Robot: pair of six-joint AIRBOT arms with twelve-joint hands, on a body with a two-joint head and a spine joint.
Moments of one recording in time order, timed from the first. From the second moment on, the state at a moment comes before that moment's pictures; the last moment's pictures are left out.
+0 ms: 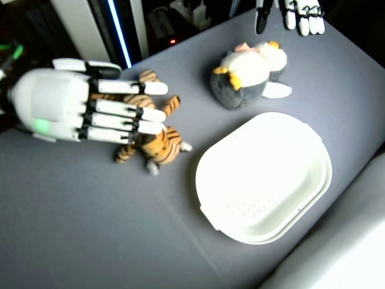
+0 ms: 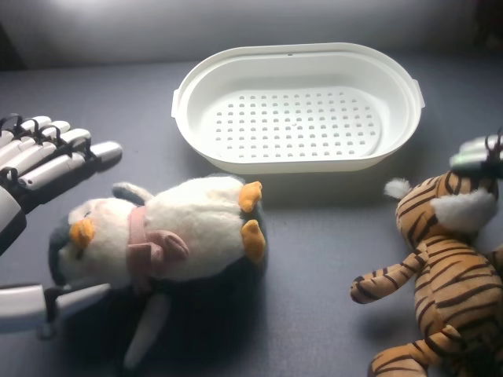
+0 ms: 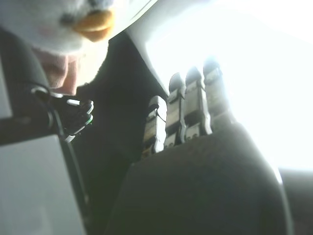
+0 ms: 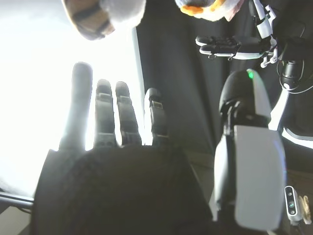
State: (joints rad) left arm 1.18 -0.77 0.83 -0.26 -1.38 0.91; right arm -1.15 -0.84 1.11 -0.07 1.29 -0.36
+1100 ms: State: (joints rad) left arm 0.96 -0.93 1.01 -0.33 -0.93 0.98; right arm -1.15 -0.85 1.12 -0.07 1.28 -0.36
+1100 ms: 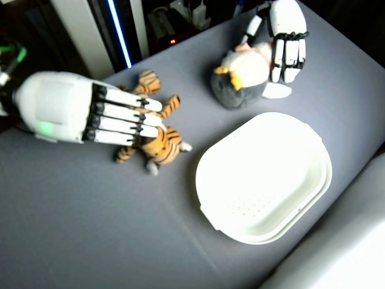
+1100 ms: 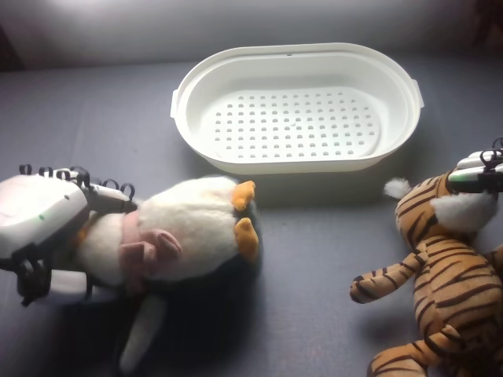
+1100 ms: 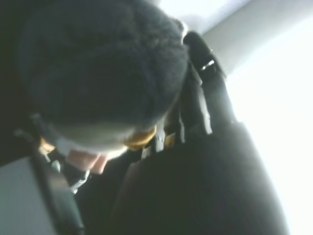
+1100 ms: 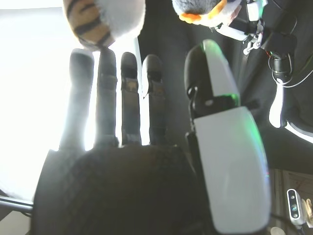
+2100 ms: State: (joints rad) left arm 0.51 -1.06 1.28 -0.20 -0.75 0.98; right arm -1.15 -0.86 1.13 -0.07 1.28 -0.35
